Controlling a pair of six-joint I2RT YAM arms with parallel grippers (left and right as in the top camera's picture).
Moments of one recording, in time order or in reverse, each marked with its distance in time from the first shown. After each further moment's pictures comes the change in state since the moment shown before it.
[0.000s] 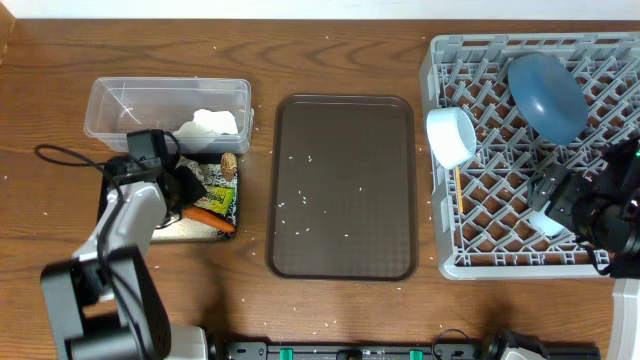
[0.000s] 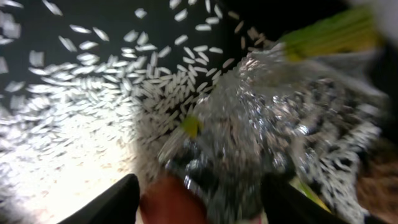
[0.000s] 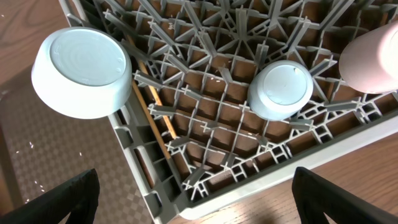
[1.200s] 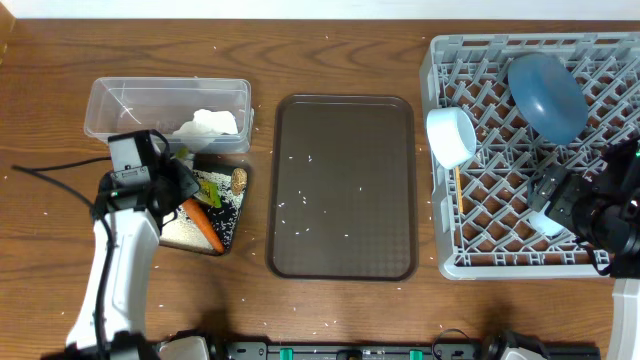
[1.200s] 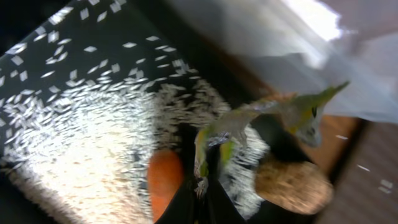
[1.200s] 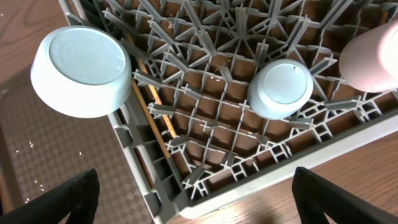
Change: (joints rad) left arm 0.000 -0.316 -0.006 -0.087 0.122 0.038; right arm 0.000 0.000 0.000 -0.003 0.000 0.000
